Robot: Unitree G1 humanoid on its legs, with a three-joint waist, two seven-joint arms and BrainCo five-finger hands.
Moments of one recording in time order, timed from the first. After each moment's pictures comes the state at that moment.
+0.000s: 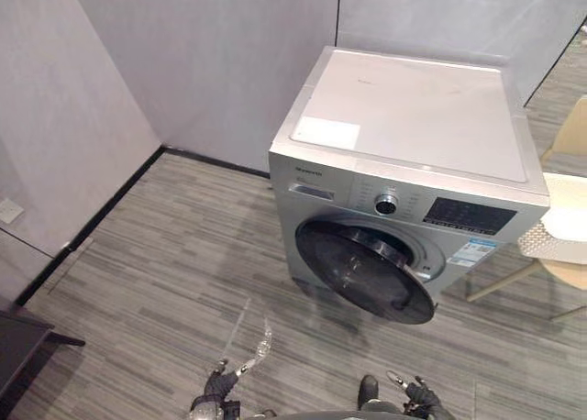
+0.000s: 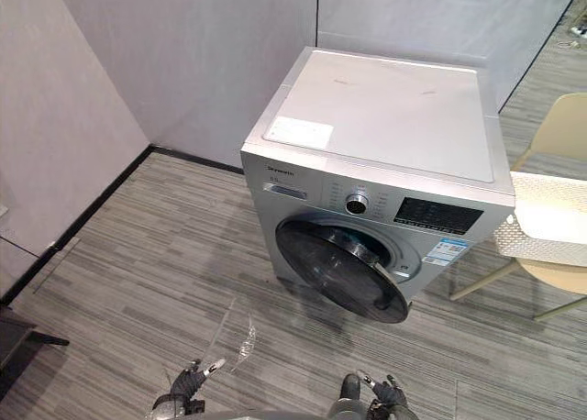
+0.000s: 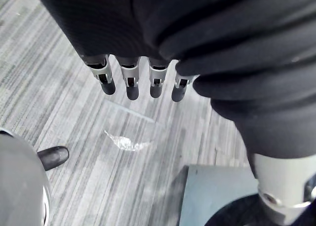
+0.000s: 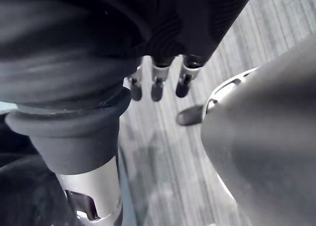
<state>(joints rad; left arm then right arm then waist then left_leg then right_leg) 0.02 0.08 -0.05 1.03 0.02 -0.08 0.10 0.07 -0.05 -0.22 1.06 0.36 -0.08 -0.04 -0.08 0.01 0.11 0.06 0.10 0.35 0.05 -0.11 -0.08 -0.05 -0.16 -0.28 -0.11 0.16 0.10</state>
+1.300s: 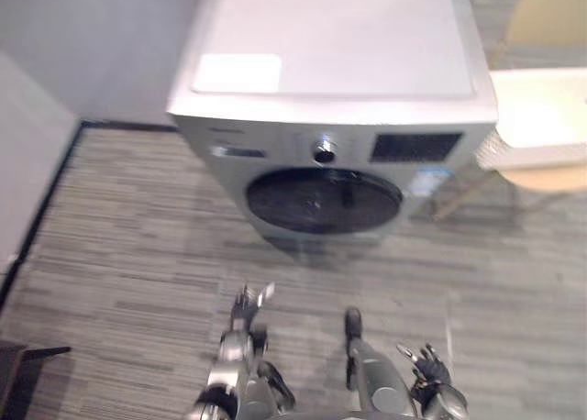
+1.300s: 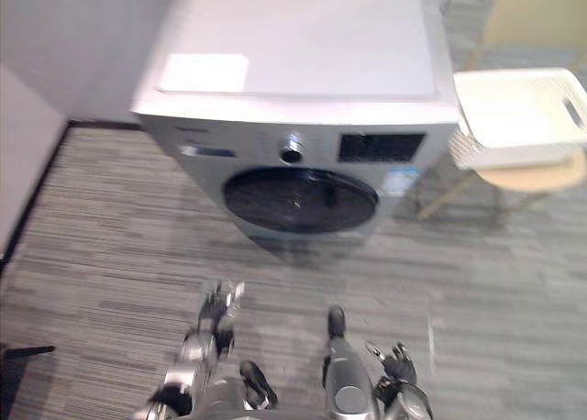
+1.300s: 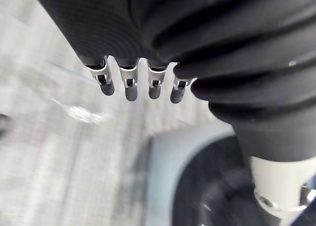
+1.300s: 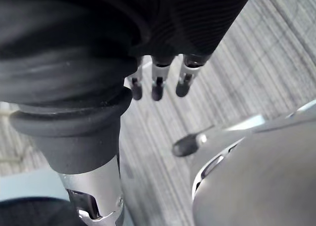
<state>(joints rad) 0.02 -0.01 0.01 0.96 -0.09 -0.13 0.17 0.10 -0.09 -0.29 0.98 0.37 -0.10 -0.04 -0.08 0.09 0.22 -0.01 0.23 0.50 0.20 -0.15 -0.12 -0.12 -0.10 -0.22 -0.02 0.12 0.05</state>
